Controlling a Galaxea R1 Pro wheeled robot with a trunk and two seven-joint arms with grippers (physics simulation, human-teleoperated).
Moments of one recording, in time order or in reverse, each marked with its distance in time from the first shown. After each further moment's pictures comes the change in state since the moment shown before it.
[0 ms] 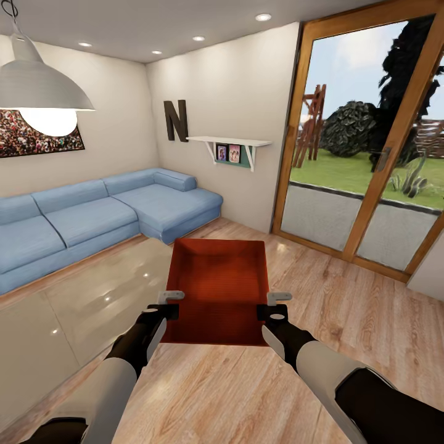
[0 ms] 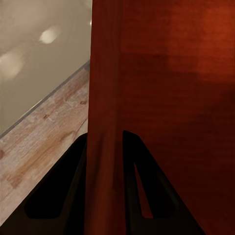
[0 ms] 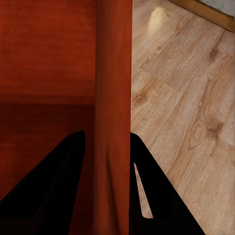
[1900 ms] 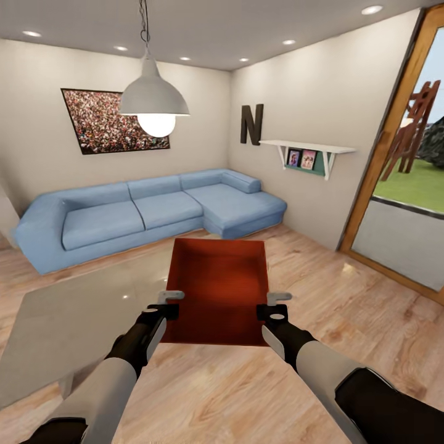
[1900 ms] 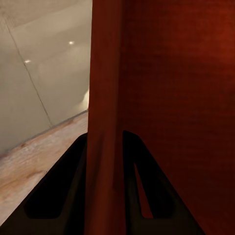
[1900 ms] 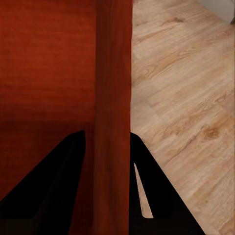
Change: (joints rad) left arm 0.000 0.001 -0.001 0.000 0.002 0.000 0.000; right arm 0.000 0.000 0.001 -0.001 -0.001 0.001 -0.001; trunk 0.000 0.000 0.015
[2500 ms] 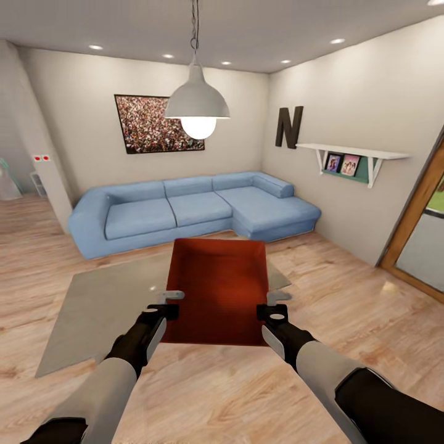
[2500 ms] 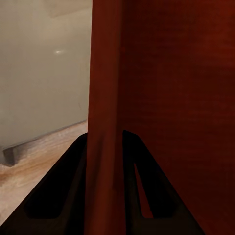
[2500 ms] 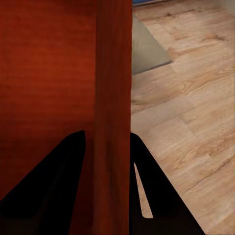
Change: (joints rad) left arm 0.000 0.000 0.000 0.000 0.000 0.000 0.000; right arm 0.000 0.000 0.000 0.000 0.000 0.000 0.000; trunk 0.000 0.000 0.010
